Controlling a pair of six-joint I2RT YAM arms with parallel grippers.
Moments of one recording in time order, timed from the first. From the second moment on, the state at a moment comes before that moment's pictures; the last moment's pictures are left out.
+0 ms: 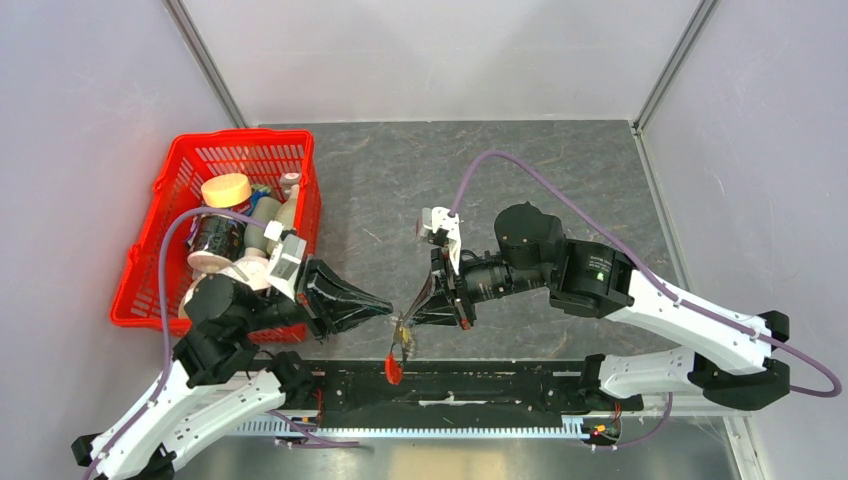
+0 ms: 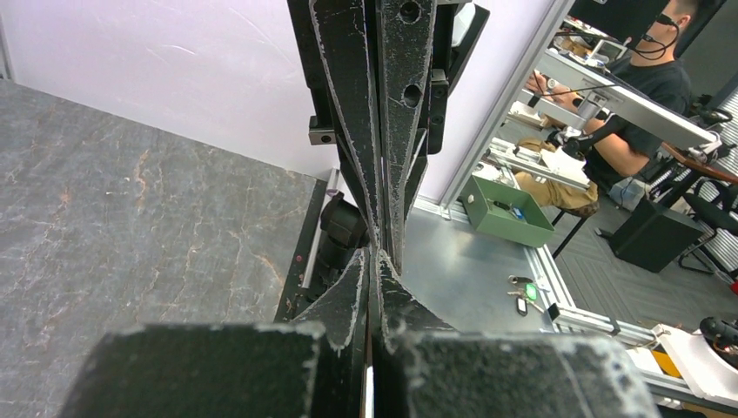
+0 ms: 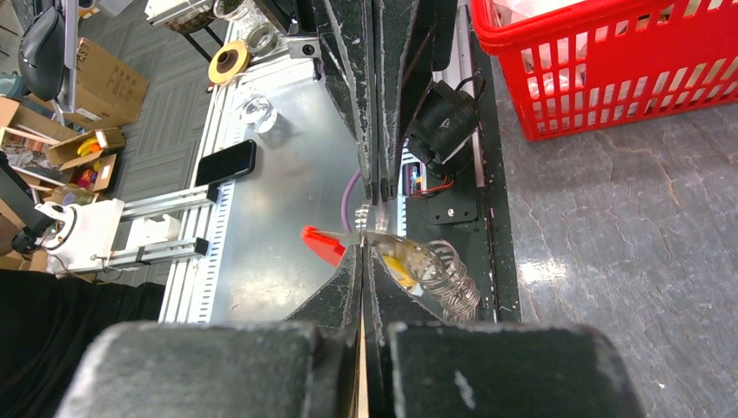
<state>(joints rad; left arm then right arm) -0.84 0.45 0.83 -0.13 0.60 -0.48 1.19 1.18 1.43 -0.51 -0.50 0.27</state>
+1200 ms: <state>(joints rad) -0.84 0.42 0.77 -0.15 0.60 -0.50 1.19 1.08 1.37 -0.65 -0.29 0.26</state>
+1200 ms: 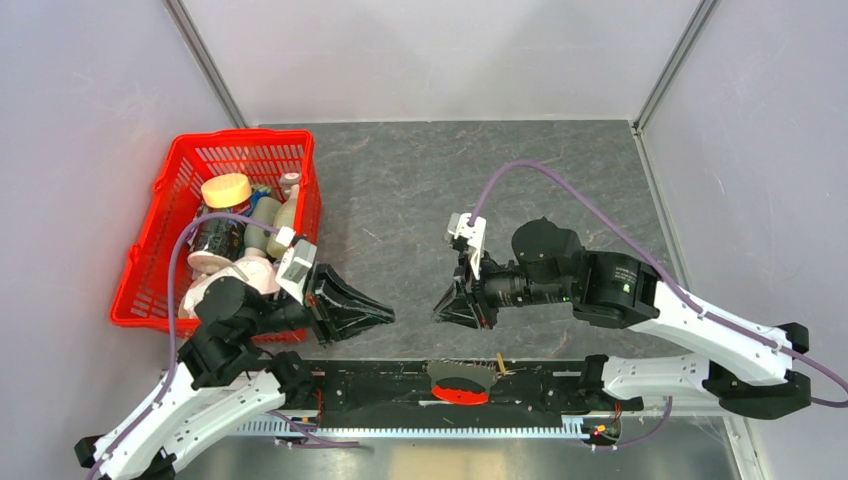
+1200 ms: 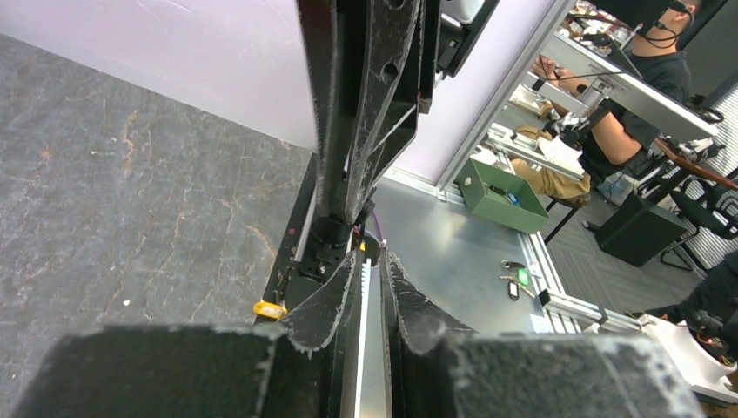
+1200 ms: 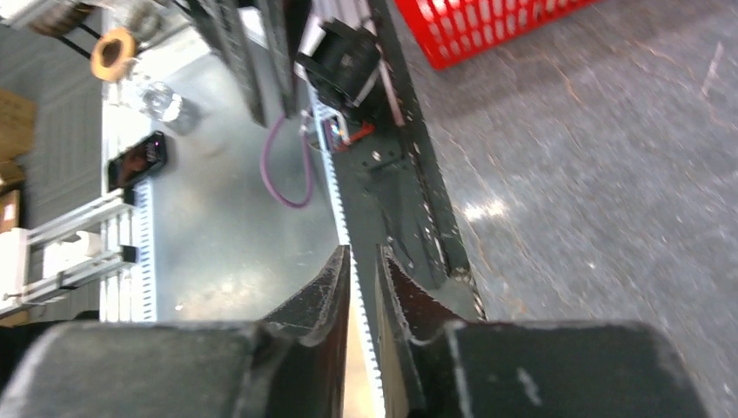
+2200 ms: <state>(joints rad) -0.84 0.55 0.73 -0.16 0.61 -0.48 1.18 0.84 0.69 -0.89 0.16 0.97</state>
